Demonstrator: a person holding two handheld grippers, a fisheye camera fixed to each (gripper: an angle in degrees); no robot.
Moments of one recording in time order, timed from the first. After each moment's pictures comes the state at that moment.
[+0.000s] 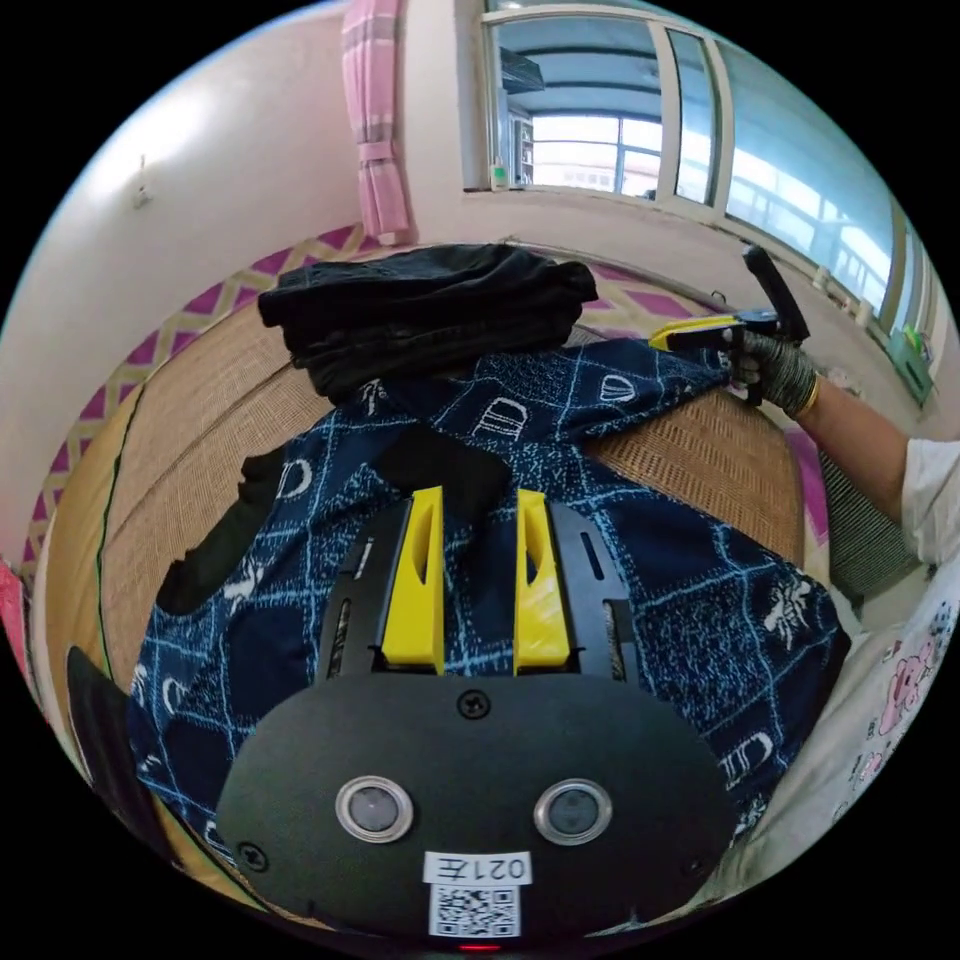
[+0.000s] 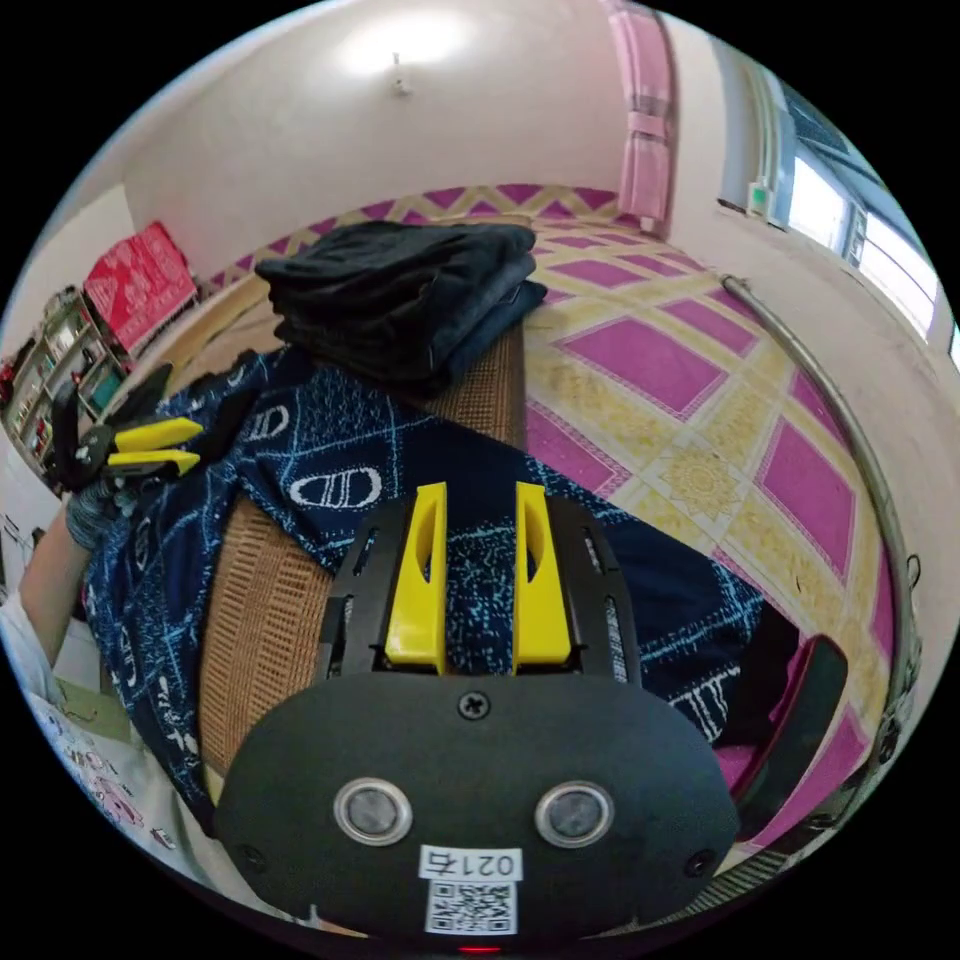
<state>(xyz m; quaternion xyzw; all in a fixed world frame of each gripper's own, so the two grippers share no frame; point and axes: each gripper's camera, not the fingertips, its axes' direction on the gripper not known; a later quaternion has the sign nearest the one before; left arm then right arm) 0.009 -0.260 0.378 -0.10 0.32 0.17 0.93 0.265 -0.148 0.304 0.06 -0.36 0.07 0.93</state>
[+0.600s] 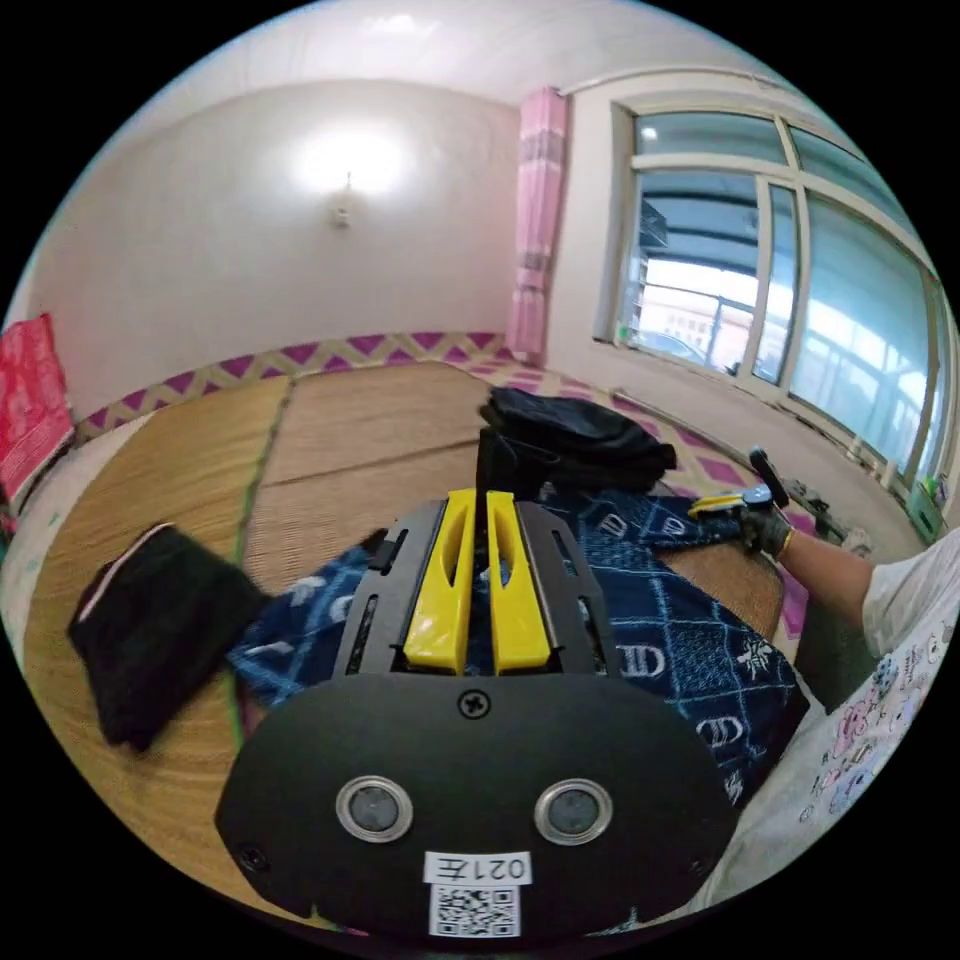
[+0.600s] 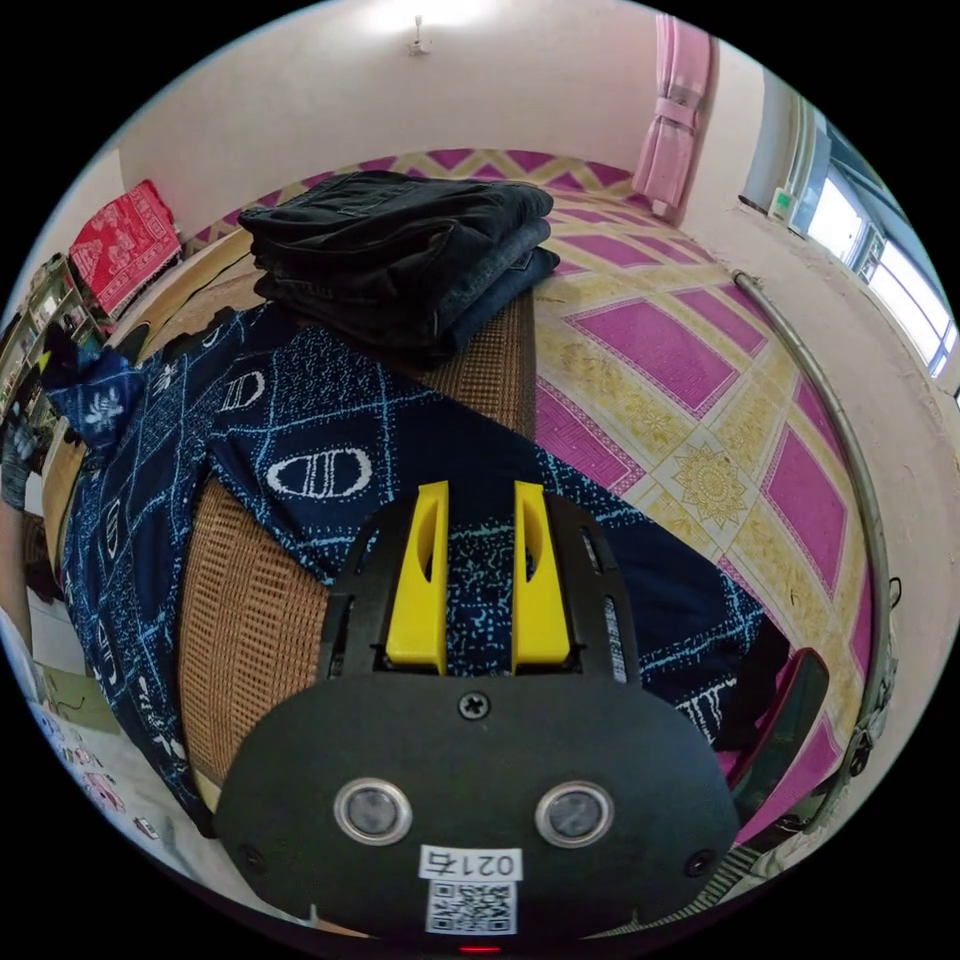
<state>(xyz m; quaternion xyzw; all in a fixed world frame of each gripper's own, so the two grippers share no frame) -0.374 -0.226 0.213 0.06 0.20 -0.11 0.97 0.207 -0.124 0.289 0.02 -0.34 0.04 0.94</state>
